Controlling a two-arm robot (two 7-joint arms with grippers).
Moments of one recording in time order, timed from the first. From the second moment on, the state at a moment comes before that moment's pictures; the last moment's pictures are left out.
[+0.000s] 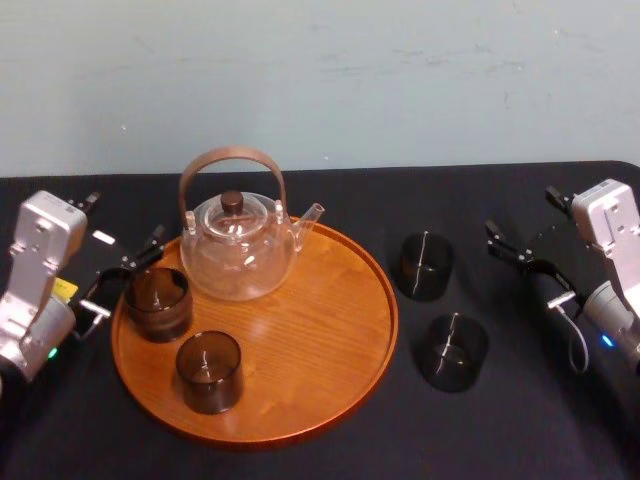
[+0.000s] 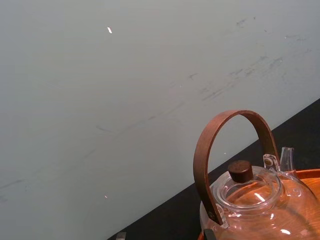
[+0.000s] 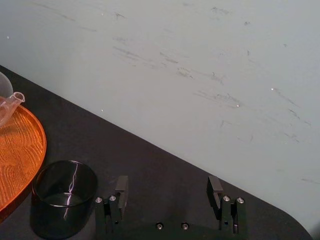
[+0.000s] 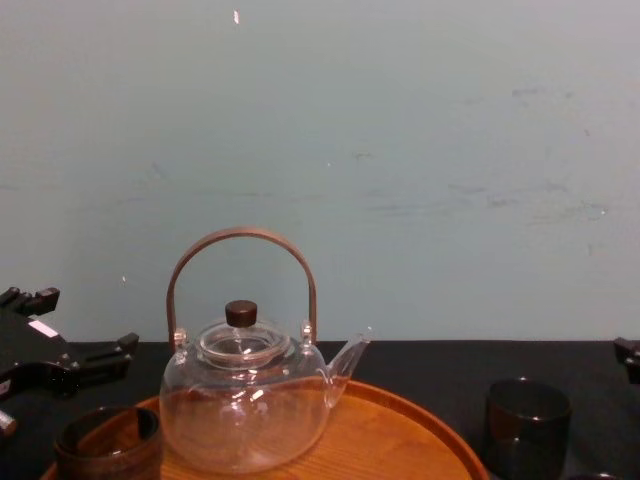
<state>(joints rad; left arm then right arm) -0.20 0.60 0.45 -1.41 -0.25 -0.12 0.03 0.20 0.60 -0.45 -1.41 0.25 -0.12 -0.03</state>
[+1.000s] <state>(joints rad) -0.20 0.60 0.45 -1.41 -0.25 -0.12 0.03 0.20 0.60 -0.45 -1.41 0.25 -0.12 -0.03</state>
